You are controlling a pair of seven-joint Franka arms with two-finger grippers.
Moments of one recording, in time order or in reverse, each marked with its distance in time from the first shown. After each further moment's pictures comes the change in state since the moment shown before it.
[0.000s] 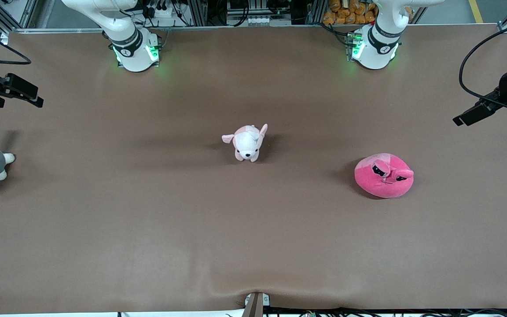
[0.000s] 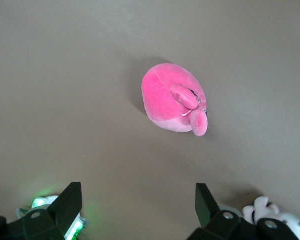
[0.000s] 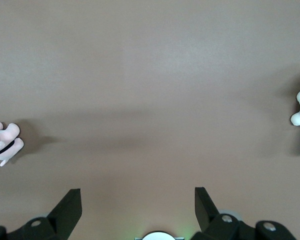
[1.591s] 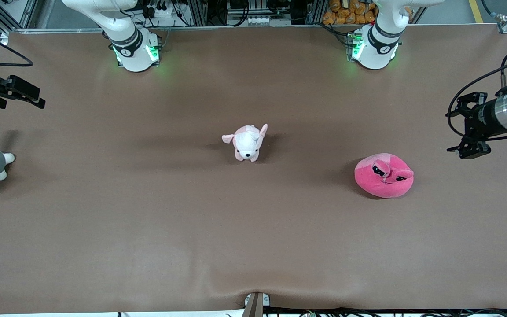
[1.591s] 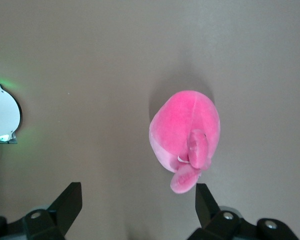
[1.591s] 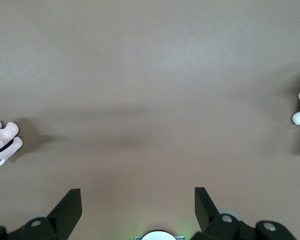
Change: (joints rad) left arm -0.001 0.147 -0.004 -0.004 0.003 0.027 -0.830; right arm 0.001 0.007 0.001 -0.005 0.000 0.001 0.000
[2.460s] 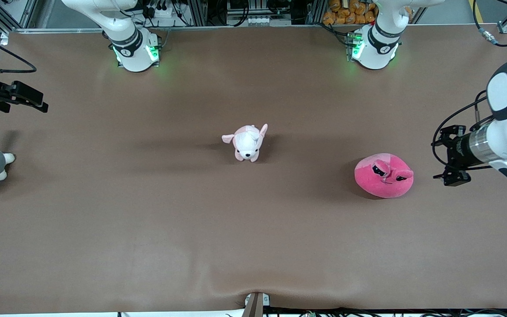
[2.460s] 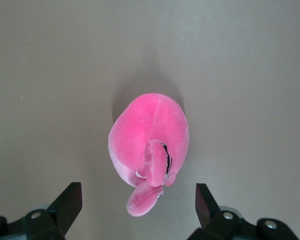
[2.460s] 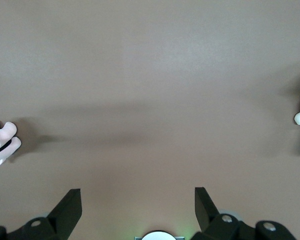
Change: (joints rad) left arm -0.007 0.100 -0.010 -0.056 0.004 0.235 -0.005; right arm 0.001 0.018 0.001 -0.001 0.000 0.007 0.000
